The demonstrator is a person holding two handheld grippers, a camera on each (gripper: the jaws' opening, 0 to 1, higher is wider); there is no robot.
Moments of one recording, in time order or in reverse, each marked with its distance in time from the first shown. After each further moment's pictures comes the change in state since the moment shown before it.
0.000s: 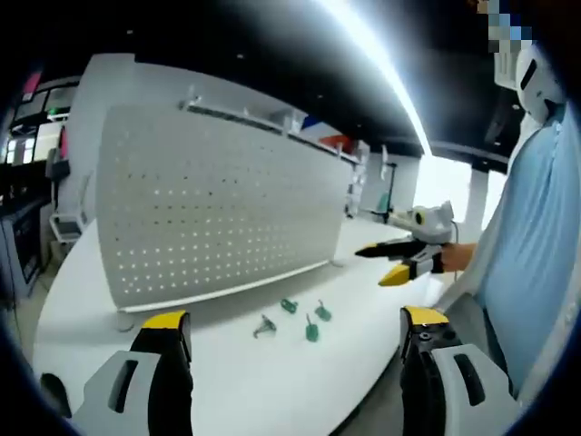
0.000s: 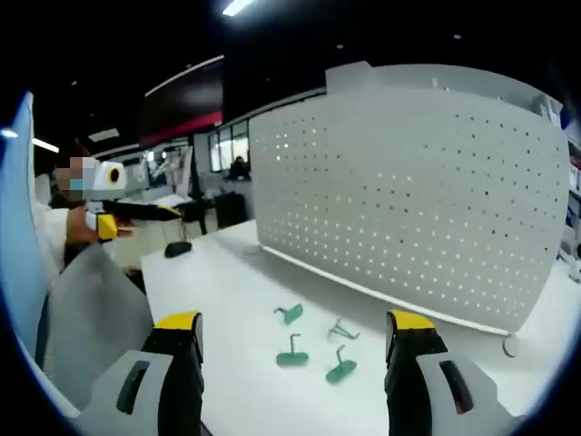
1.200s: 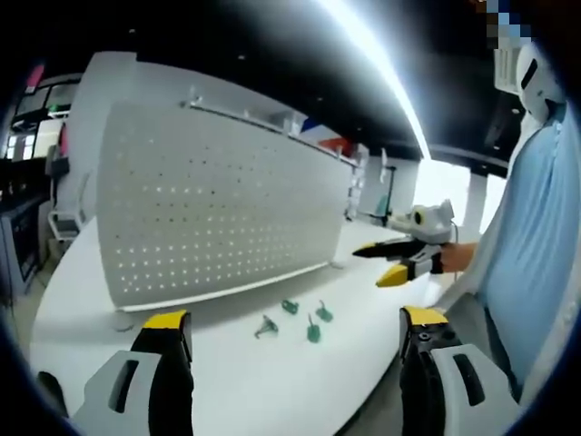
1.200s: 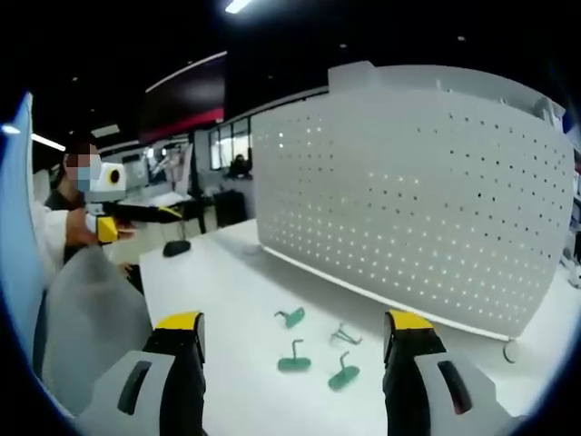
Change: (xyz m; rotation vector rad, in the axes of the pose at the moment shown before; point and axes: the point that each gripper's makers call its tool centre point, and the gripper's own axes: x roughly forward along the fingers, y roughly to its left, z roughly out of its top) left arm 0.003 0.005 -0.001 -0.009 -0.015 -0.013; right arm 0.009 0.005 0.004 -0.019 0.009 -0.007
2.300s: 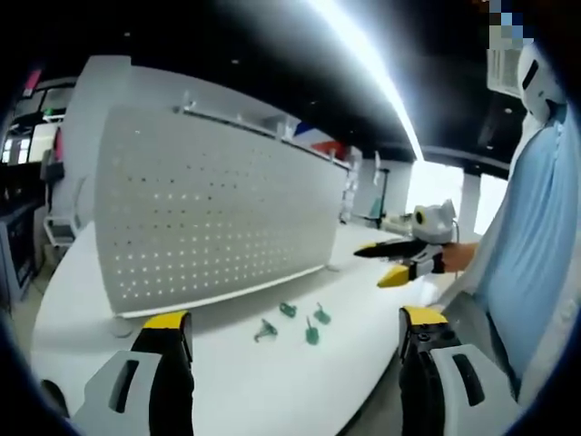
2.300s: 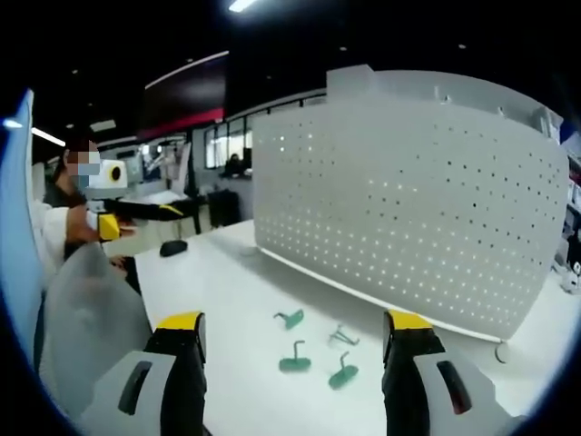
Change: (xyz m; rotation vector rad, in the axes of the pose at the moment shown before) left arm -0.002 0.001 0.004 0.013 -0.014 -0.036; right arm -0.008 0.007 0.006 -0.018 -0.001 -0.041
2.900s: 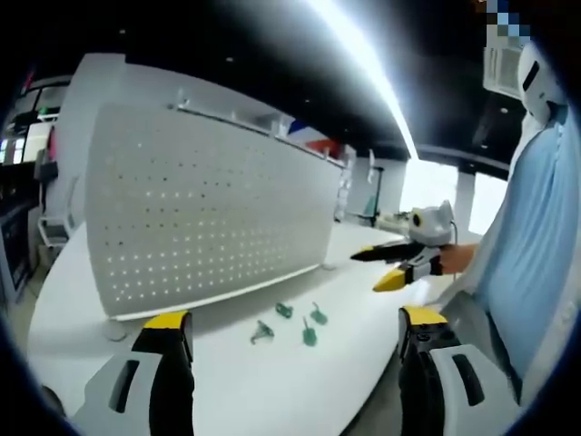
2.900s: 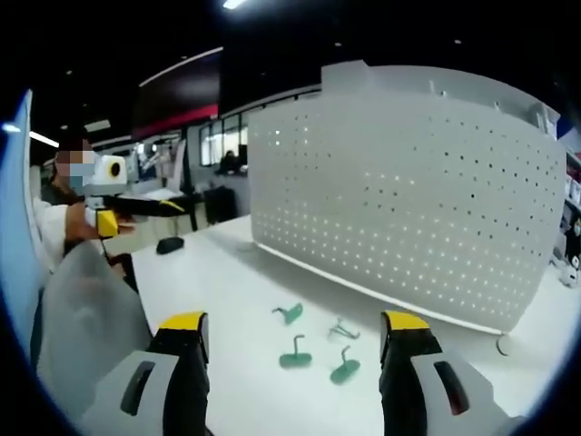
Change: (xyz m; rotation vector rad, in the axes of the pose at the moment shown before) left arm 0.007 -0.002 -0.002 0.000 0.010 -0.031; right arm 0.007 0.003 -0.009 0.018 0.021 -0.008
